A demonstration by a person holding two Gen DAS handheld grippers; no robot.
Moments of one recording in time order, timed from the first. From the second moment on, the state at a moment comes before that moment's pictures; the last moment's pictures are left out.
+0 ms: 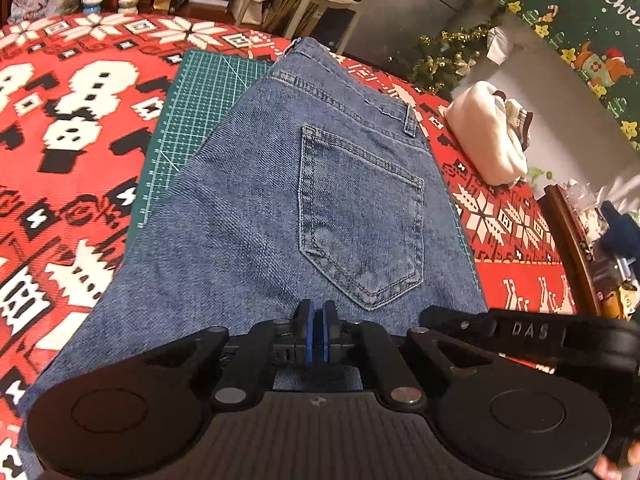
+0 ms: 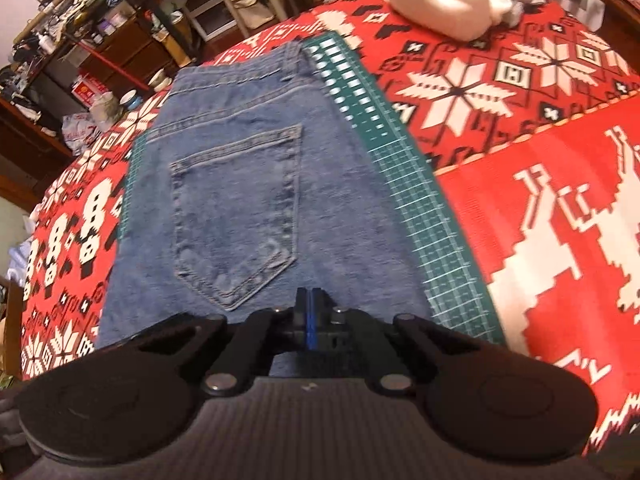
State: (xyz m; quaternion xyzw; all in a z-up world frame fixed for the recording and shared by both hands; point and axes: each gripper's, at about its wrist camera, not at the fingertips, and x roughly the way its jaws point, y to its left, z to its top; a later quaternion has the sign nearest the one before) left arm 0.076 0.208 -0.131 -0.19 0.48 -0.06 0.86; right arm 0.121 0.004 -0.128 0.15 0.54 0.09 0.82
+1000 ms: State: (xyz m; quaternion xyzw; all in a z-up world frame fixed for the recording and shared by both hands) left arm 0.065 0.172 -0.106 -0.03 0.42 -0.02 0.91; right arm 0.109 0.008 -0.105 0.12 0.50 0.10 0.85
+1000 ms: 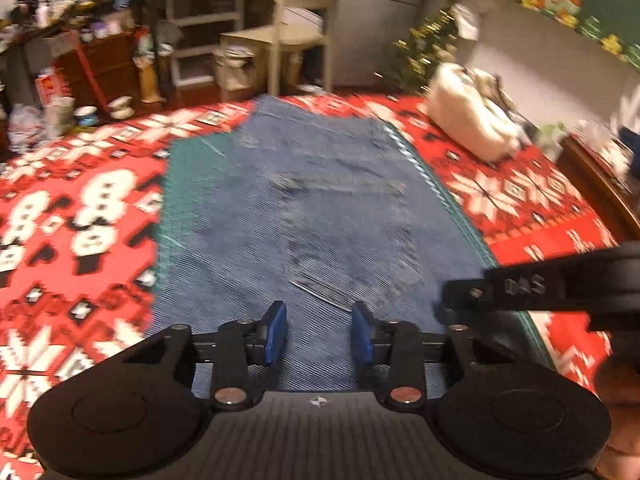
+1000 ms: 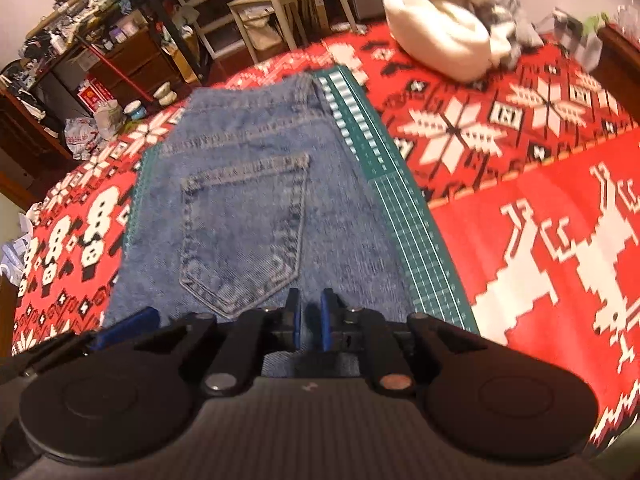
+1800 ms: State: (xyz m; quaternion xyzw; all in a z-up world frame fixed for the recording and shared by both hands) left arm 0.085 0.233 -0.112 -0.19 0.42 0.02 0.89; right arm 0.112 0.016 -0.100 0.11 0.47 0.11 0.87
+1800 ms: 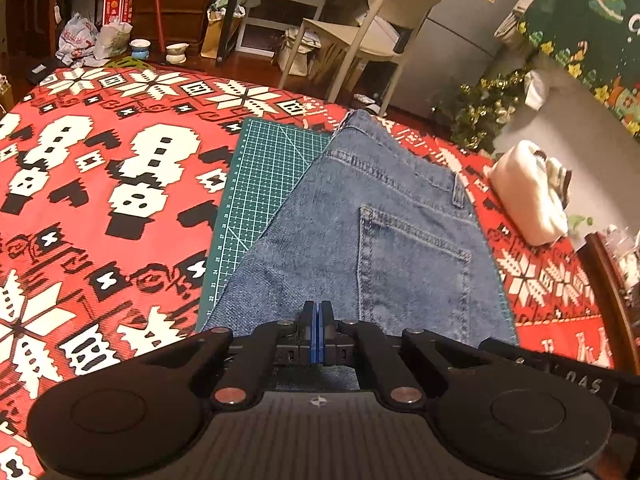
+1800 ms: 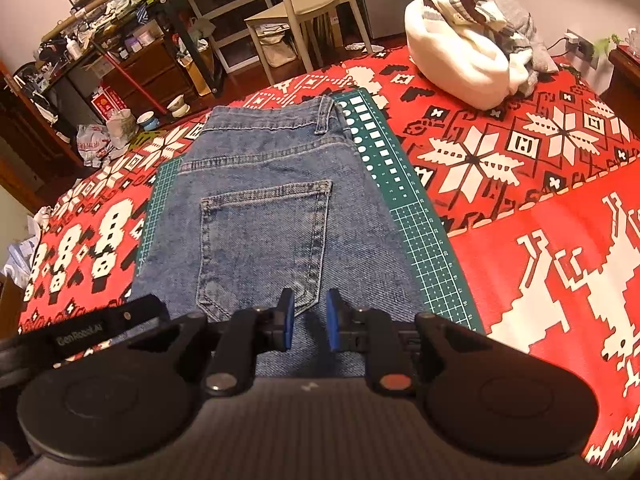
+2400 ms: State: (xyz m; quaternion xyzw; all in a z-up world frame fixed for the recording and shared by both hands) left arm 0.085 0.219 -0.108 -0.10 0.44 0.07 0.89; right arm 0.112 0.031 -0.093 0.05 0.46 0.12 0.88
